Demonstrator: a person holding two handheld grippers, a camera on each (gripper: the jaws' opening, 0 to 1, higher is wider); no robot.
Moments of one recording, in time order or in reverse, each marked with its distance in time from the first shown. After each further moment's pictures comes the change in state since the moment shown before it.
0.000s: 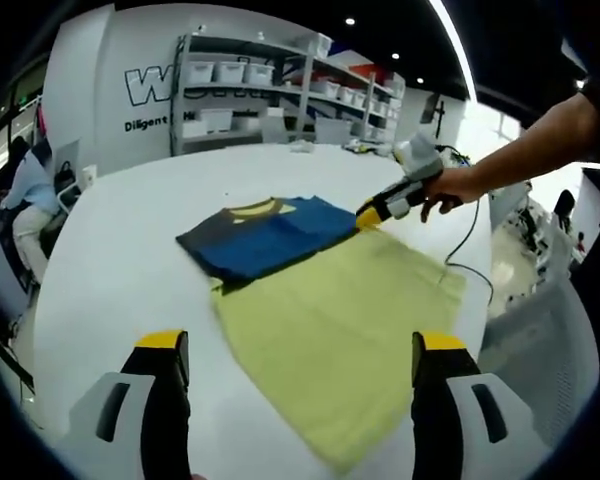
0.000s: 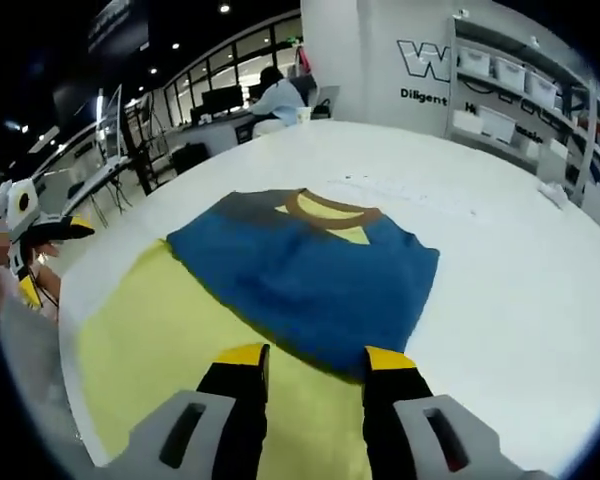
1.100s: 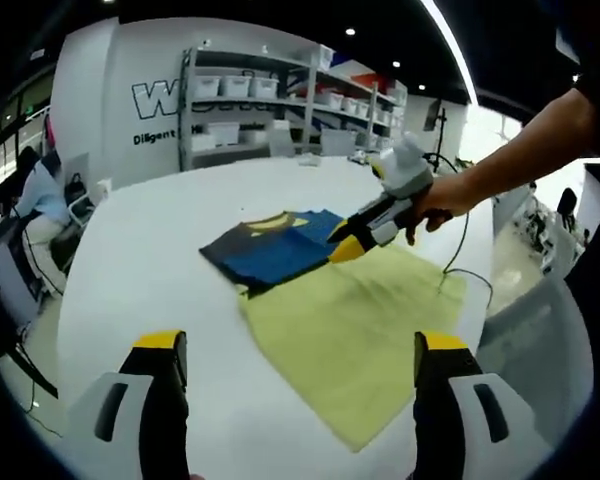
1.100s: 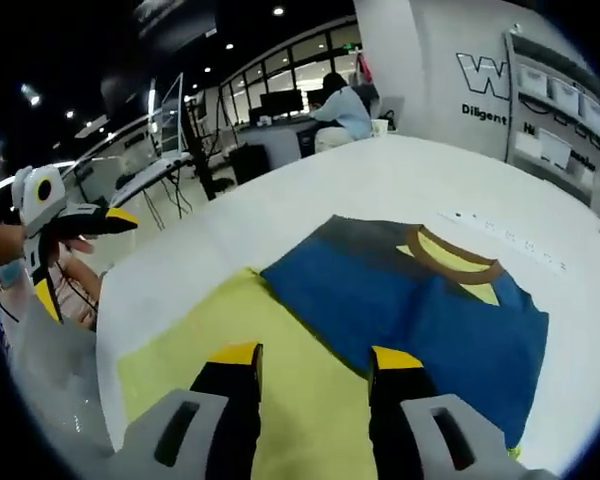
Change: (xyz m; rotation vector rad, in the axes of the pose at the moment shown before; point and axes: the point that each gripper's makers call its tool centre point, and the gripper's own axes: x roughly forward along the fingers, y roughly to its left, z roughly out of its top) left arm -0.041 0.014 0.005 0.026 -0.048 0.039; right arm 0.030 0.135 0.021 -0.096 0.002 0.239
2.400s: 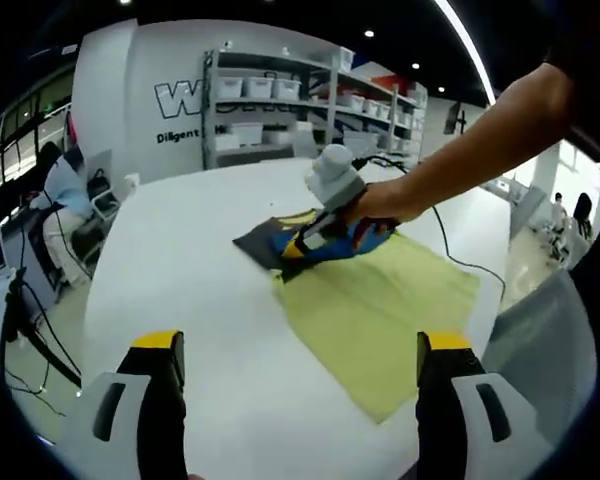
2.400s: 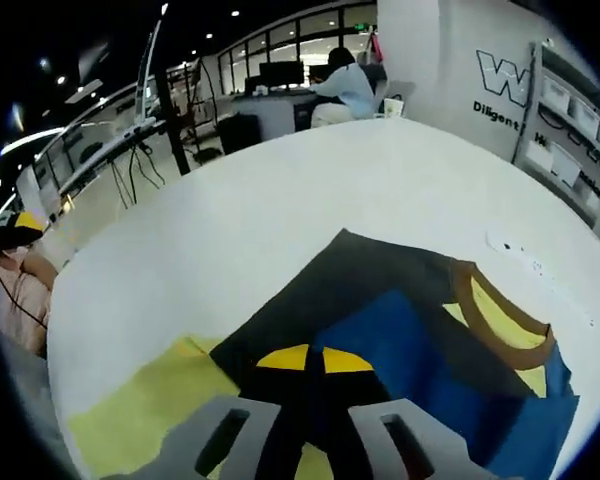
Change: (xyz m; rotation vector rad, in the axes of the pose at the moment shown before) left arm -0.037 0.030 -0.017 -0.030 -0.009 0.099; right arm 0.116 0.008 0.065 0.020 0.055 -0.062
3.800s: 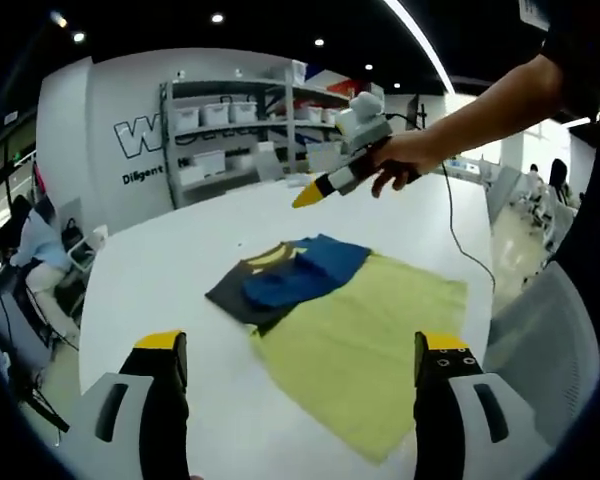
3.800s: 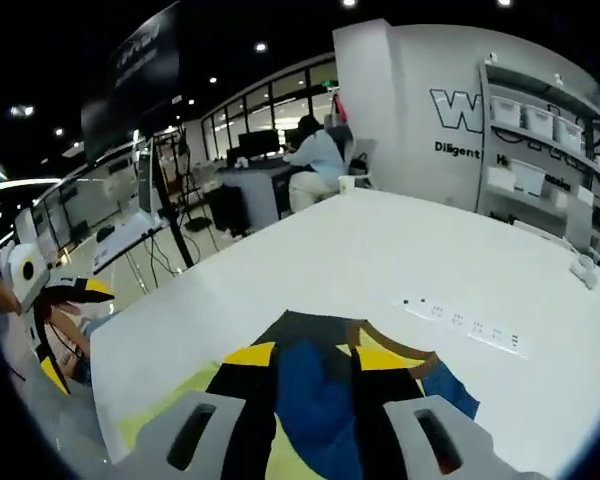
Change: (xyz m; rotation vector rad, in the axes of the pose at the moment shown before) left arm 0.028 -0.029 0.054 0.160 -0.069 -0.100; right arm -0.144 -0.055 0.051 -0.022 -0.227 -0.017
